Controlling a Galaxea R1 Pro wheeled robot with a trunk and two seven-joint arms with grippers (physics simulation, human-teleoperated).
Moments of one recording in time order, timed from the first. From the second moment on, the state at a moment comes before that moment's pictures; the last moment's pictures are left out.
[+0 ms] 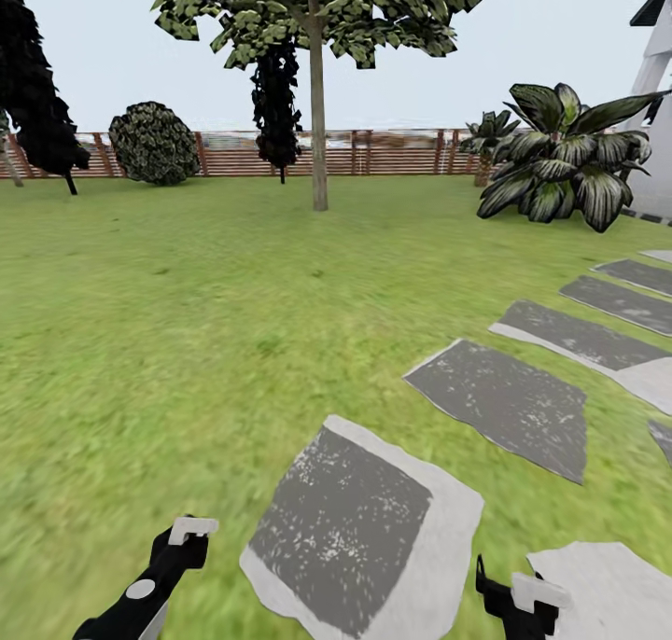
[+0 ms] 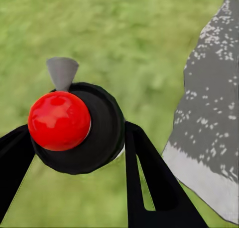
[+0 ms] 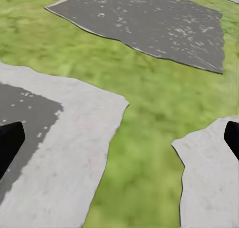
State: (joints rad) left arm -0.51 0.11 0.09 -0.28 -0.14 -0.28 -0.02; right arm -0.19 -0.02 -0.12 -0.60 0.01 -0.50 -0.23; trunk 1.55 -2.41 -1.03
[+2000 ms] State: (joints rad) left arm -0.51 0.11 0.09 -0.28 -0.14 -0.28 -0.02; right arm -0.19 -0.02 -0.12 -0.60 0.01 -0.50 -0.23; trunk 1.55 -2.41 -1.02
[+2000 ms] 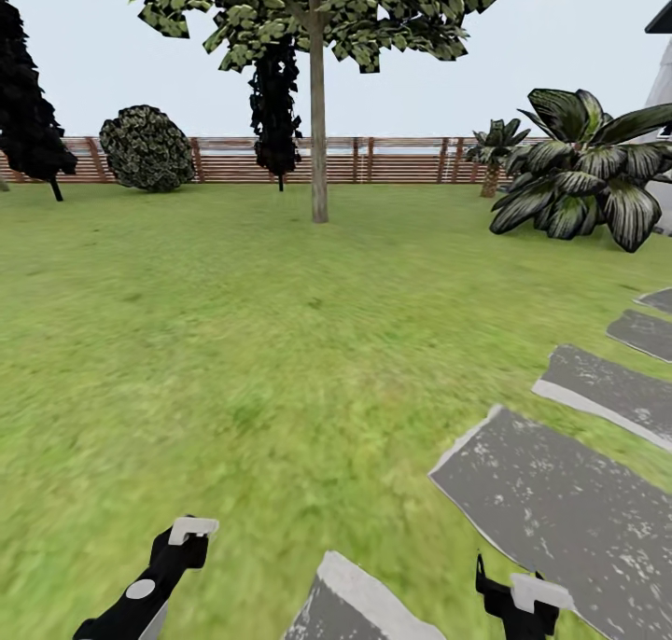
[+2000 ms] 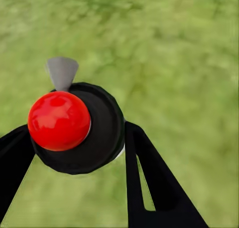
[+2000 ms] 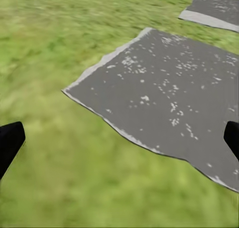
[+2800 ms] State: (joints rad) left arm -0.51 0.11 0.09 -0.28 -0.14 -0.28 -0.02; right arm -0.19 -0.02 -0.12 -0.60 0.01 -0.50 -0.23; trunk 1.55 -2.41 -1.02
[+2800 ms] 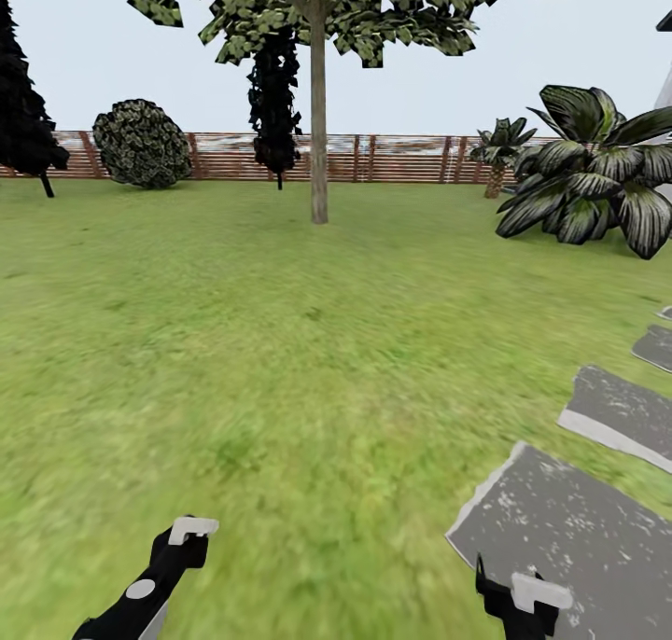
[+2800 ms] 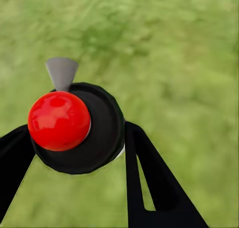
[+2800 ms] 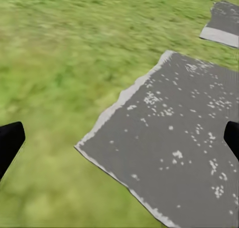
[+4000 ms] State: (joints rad) left arm -0.51 0.11 0.09 -0.28 -0.14 -0.28 -0.02; right arm -0.19 -0.02 -0.12 -0.60 0.01 -0.50 -0.23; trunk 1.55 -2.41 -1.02
